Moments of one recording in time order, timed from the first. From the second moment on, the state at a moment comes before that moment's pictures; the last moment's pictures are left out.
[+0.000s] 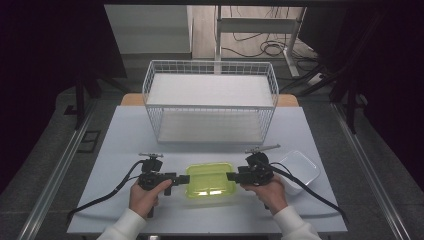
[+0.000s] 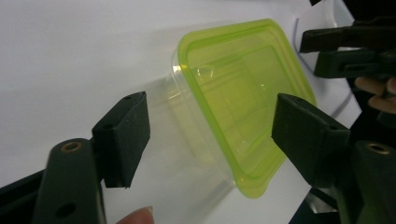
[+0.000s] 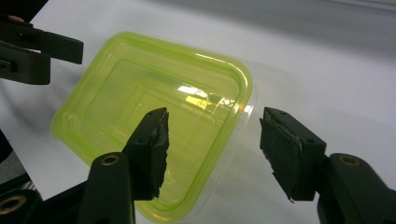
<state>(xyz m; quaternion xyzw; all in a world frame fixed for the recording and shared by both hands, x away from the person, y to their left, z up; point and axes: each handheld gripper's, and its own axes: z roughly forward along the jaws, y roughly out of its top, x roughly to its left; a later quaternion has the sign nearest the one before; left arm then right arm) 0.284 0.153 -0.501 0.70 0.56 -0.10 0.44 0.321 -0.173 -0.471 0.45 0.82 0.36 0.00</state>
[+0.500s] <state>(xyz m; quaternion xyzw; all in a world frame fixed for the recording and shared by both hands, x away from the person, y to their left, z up) 0.292 0.146 -0.516 0.69 0.55 -0.16 0.44 0.326 -0.169 -0.488 0.48 0.80 0.35 -0.04</state>
